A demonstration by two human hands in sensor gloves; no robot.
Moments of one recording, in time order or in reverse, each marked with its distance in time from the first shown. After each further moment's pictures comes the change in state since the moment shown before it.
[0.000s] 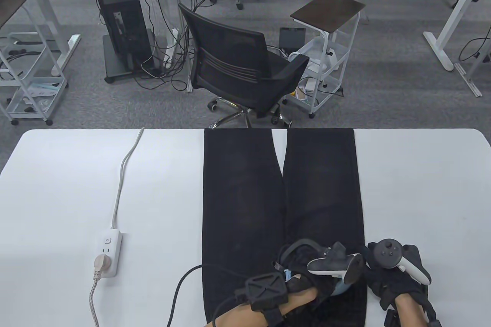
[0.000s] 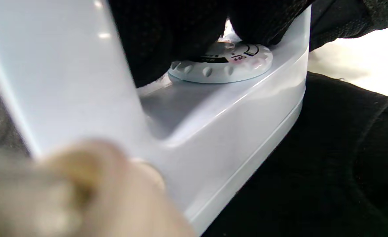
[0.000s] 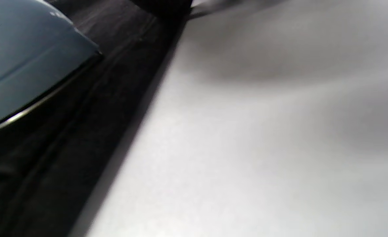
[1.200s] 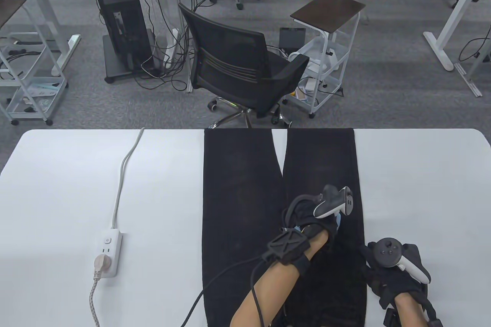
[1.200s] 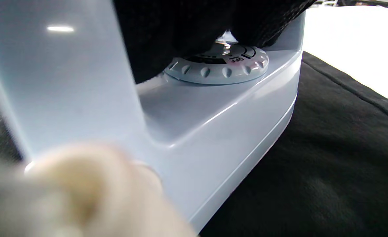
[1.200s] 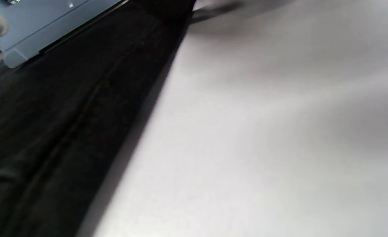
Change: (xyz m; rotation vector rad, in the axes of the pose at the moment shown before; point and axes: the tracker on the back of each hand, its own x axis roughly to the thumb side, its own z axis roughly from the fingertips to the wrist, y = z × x) left_hand -0.077 0.030 -0.098 -0.046 0.394 0.233; right_hand 0.003 0.000 -0.003 -0.005 -0.001 -0.003
